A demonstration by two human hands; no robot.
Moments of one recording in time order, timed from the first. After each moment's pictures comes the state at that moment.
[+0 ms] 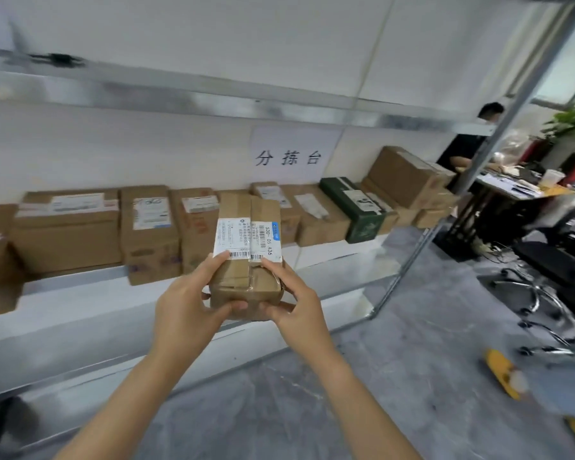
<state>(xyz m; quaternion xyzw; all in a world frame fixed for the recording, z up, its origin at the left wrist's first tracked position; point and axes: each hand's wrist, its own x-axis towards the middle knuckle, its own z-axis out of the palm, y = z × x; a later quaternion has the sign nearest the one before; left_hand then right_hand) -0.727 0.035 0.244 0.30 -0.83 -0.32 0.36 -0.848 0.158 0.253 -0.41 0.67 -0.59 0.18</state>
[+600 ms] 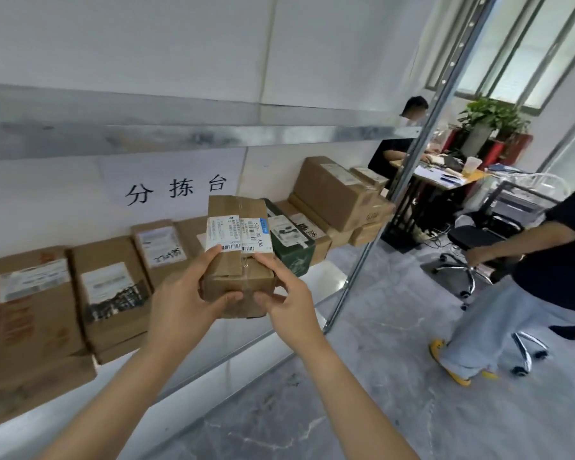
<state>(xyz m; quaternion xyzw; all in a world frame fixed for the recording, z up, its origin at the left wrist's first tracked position) -1.015 0.006 0.267 0.23 -0.86 -0.32 0.31 -1.112 0.145 0.267 -0.33 0.71 -0.61 0.12</state>
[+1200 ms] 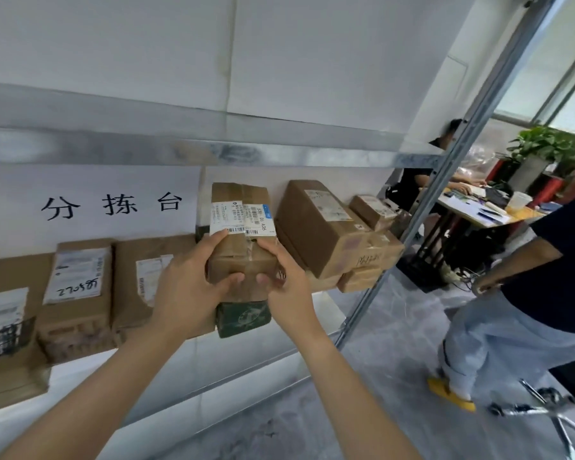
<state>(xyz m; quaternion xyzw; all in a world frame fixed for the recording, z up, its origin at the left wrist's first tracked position) -1.221 0.037 0.281 0.29 -0.84 -0.30 0.34 -1.333 0.156 0.281 -0.42 0.67 -0.60 0.12</state>
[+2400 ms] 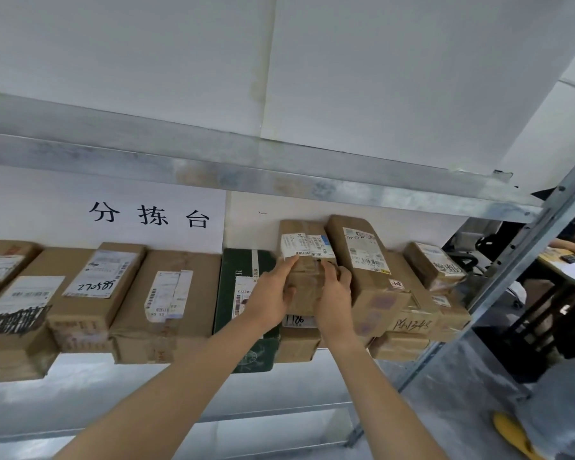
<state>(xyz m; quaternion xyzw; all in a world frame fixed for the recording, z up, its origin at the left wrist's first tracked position) -1.389 0.039 0.240 0.27 -0.85 -0.34 0.31 -1.484 0.121 0.262 -0.43 0.84 -0.33 -0.01</state>
